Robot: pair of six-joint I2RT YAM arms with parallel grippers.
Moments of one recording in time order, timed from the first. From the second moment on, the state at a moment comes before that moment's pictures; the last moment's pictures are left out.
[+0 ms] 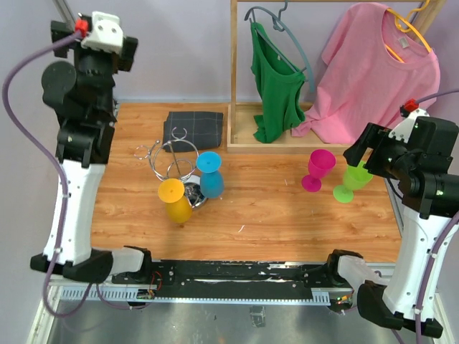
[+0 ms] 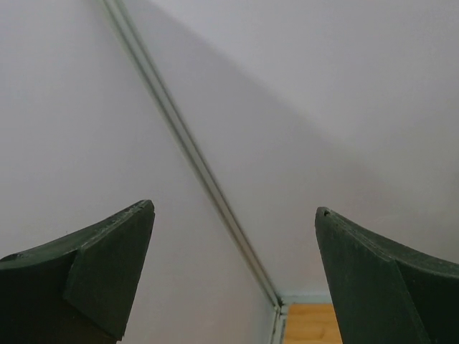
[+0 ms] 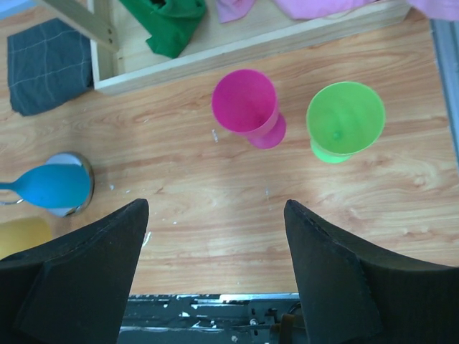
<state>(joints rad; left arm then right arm) -0.28 1.24 1.80 -0.09 -0.33 0.64 -0.16 1.03 1.73 -1.30 -0.18 0.21</state>
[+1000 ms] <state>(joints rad) 0.12 0.88 1.43 -0.94 0.20 -0.34 0.26 0.88 1.42 -1.17 -0.39 0.46</state>
